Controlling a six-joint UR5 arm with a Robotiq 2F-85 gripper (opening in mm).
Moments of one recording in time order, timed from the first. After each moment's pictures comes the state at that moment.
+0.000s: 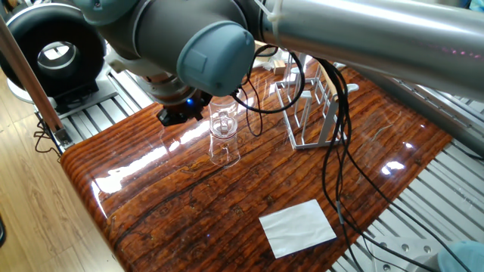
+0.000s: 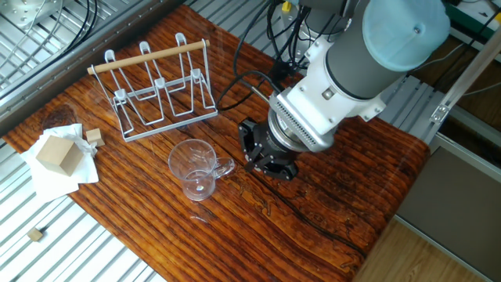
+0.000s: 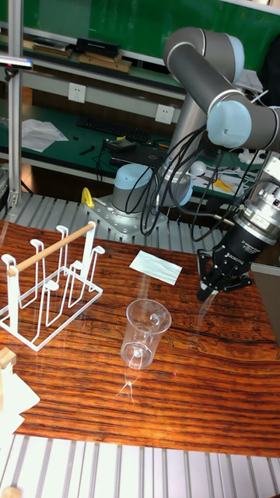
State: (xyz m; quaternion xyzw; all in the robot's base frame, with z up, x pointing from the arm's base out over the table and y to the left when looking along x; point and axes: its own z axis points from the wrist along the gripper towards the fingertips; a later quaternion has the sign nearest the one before) arm 0.543 0.163 0.149 0.02 0.98 -0.16 0.10
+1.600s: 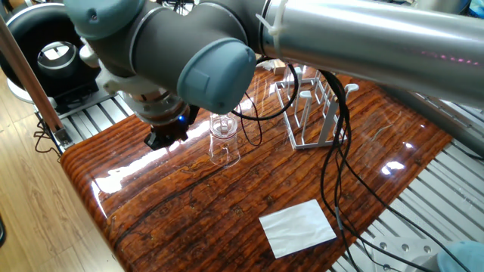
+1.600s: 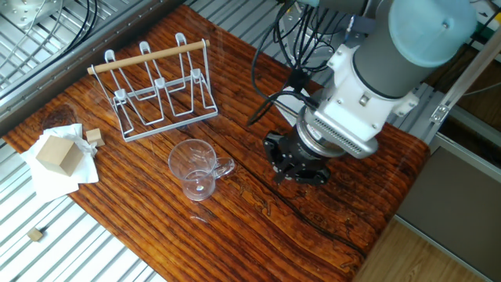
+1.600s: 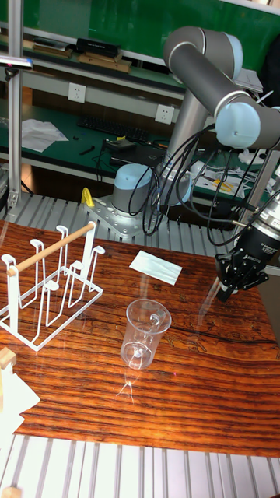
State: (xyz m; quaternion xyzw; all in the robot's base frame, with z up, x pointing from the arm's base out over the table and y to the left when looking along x) arm 0.521 0.209 0.140 -0.07 0.99 -0.13 0.09
